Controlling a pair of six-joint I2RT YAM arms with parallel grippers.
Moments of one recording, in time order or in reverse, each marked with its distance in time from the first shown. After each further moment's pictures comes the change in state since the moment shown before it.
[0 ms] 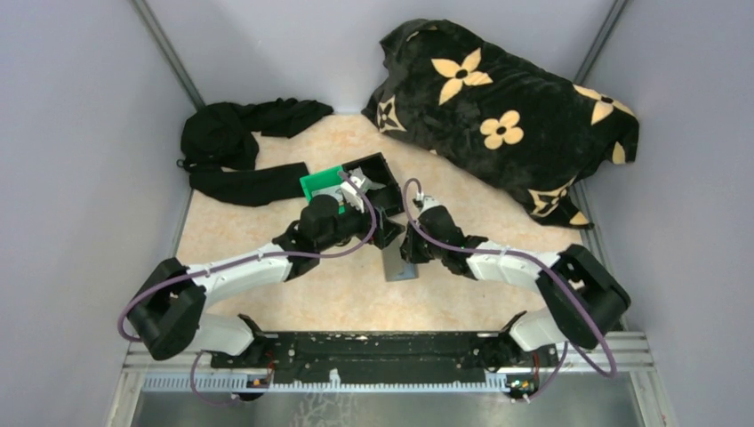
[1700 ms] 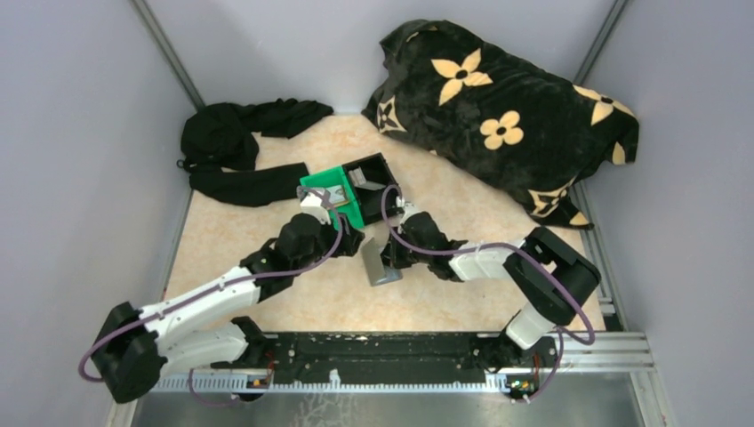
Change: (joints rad) left arm -0.005 -0.299 -0.137 -0.403 -0.390 -0.213; right arm 0.064 0.233 0.011 0.288 -0.108 0.027
